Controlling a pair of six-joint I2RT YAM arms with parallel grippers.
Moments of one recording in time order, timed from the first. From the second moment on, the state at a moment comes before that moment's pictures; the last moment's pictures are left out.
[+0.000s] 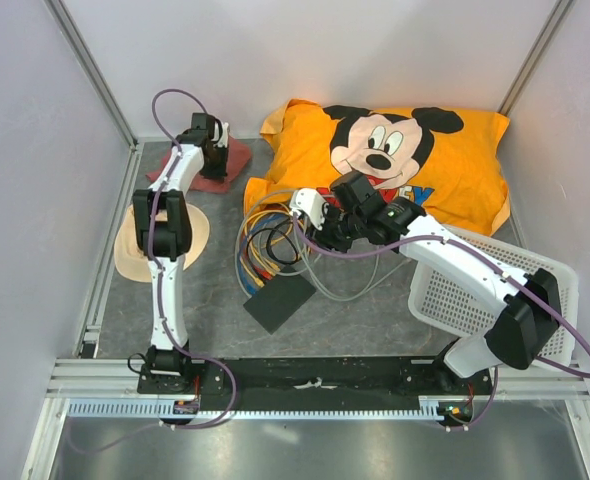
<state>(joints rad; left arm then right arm) -0.07 2.43 2.14 -0.72 0.05 0.05 0.73 1.49 1.33 -0.67 -0.24 -0.48</state>
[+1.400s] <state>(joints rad) 0.06 1.21 0.52 -0.59 0.50 -0.62 1.10 1.63 1.03 -0.44 0.13 -0.16</state>
